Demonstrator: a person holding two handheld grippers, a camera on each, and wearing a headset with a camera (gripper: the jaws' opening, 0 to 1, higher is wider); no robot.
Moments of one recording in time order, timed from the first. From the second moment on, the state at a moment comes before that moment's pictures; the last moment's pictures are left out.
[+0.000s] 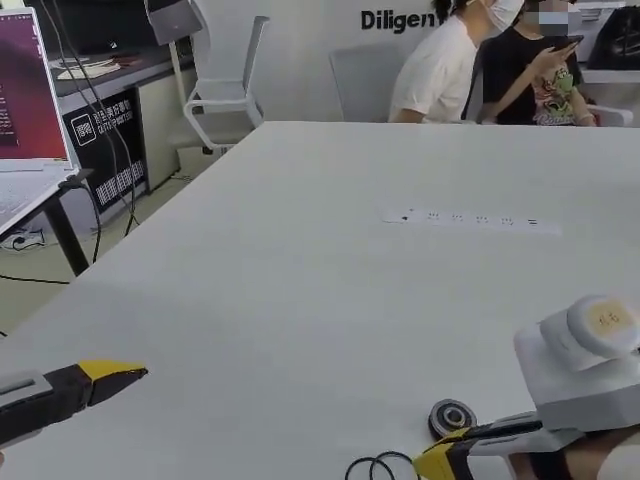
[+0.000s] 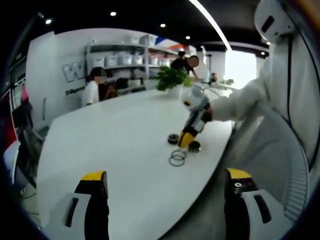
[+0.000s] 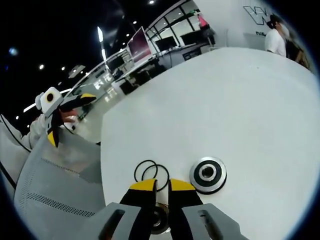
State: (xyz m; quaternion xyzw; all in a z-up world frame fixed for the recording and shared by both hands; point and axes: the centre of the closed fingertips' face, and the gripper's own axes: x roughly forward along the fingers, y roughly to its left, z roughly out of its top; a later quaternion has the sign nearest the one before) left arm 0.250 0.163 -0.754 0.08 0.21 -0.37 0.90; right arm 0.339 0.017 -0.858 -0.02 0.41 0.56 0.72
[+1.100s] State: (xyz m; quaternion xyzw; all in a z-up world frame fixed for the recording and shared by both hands) left arm 0.262 0.150 -0.743 0.08 0.21 -0.38 0.90; right arm 0.353 -0.029 -0.804 -0.07 0.31 0.56 0.76
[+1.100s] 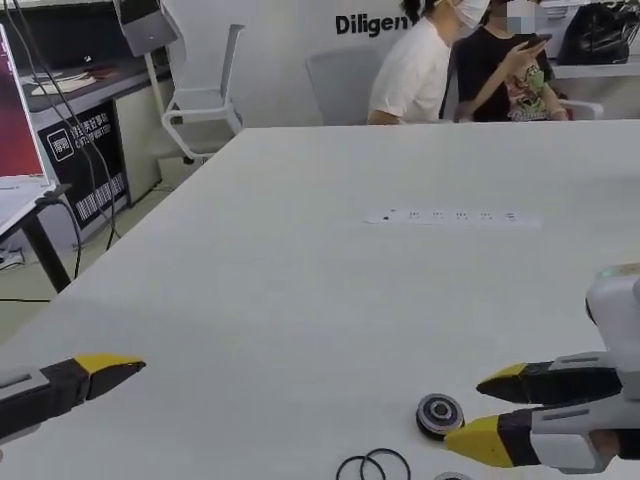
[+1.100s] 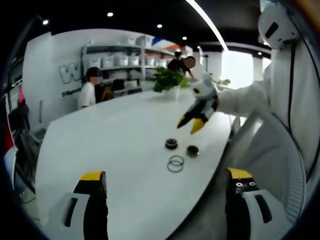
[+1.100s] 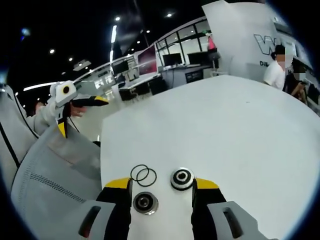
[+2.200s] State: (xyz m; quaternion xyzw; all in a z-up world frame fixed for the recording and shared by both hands) left arm 0.311 0.062 -0.710 0.17 0.17 -0.51 0.83; right arm 0.364 -0.082 -0.802 -0.04 0.28 0.51 0.81
